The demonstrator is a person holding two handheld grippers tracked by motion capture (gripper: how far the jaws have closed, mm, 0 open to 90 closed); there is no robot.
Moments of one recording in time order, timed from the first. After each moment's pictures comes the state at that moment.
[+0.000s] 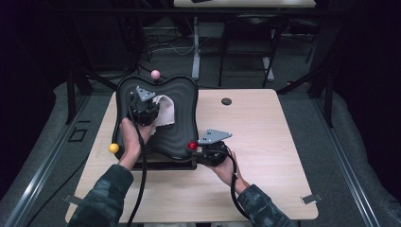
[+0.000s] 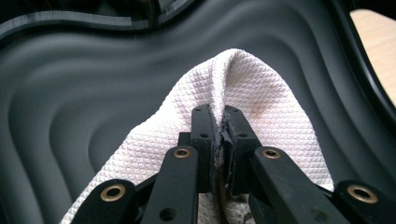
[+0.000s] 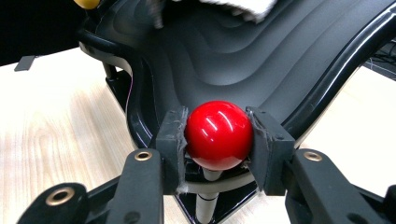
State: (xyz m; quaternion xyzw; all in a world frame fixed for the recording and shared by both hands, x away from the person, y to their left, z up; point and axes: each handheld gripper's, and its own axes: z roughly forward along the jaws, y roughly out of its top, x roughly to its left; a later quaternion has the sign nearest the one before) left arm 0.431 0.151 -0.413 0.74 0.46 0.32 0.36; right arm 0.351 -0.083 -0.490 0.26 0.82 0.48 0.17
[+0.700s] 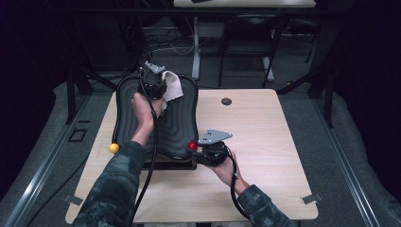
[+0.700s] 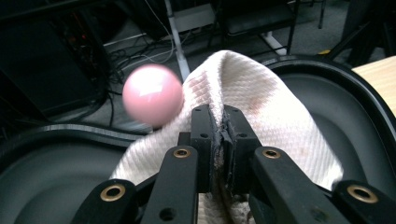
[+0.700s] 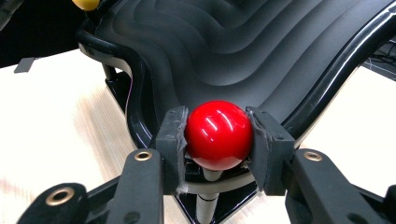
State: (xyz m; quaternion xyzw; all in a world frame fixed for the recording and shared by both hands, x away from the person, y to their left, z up) left arm 0.494 0.123 -0.382 0.71 0.49 0.36 0.36; right arm 0.350 -0.083 -0.490 0.26 0.82 0.48 0.17
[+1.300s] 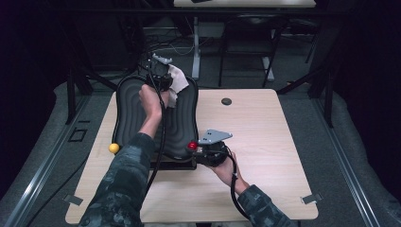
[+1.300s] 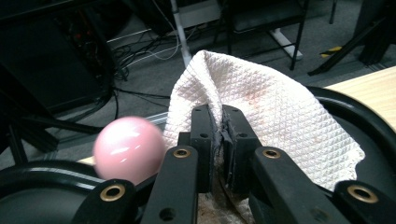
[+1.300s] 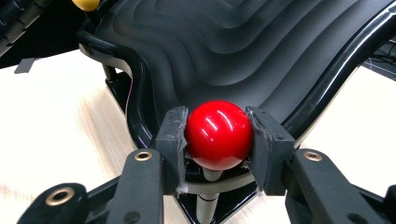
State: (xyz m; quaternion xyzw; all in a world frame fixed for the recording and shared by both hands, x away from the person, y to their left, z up) left arm 0.520 0.104 -0.376 0.71 0.49 0.36 0.35; right arm 0.350 -0.083 -0.490 0.26 0.82 0.48 0.17
